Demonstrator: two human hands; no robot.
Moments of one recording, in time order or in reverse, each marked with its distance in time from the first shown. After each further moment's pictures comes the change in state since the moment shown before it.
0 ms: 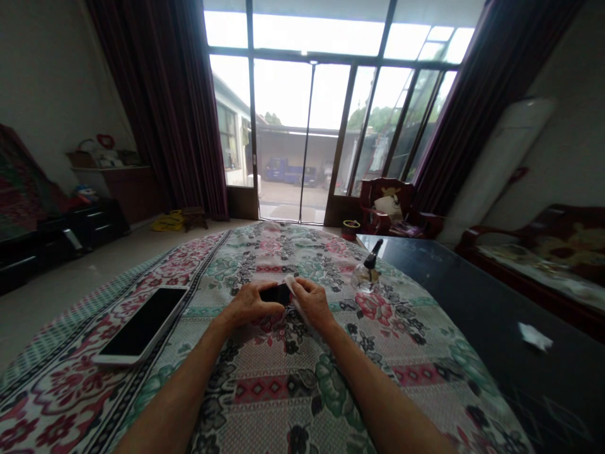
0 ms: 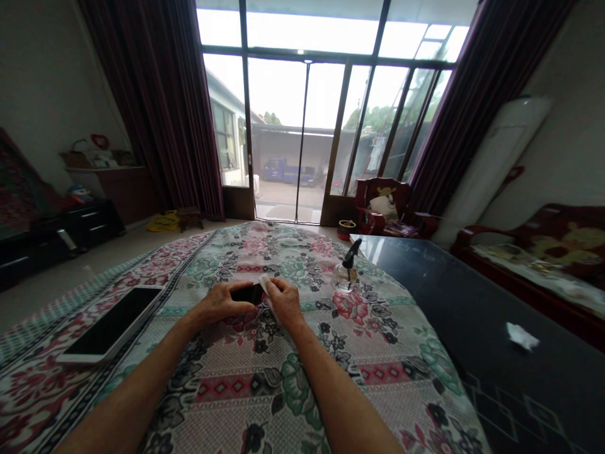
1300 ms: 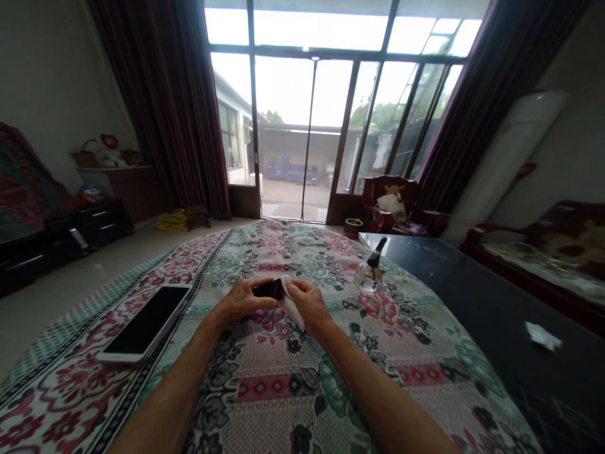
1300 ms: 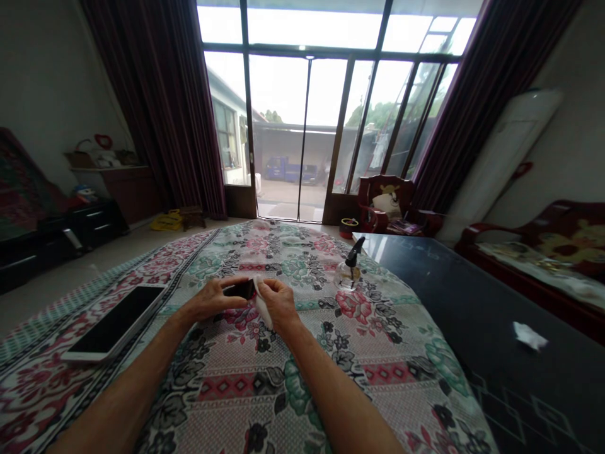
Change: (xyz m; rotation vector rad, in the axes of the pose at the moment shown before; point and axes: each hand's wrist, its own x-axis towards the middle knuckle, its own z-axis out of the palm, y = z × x) left_hand -0.006 -0.009 -0.018 -0.116 -0.024 -0.022; right_hand -0.009 -0.003 0.022 0.348 -0.007 0.265
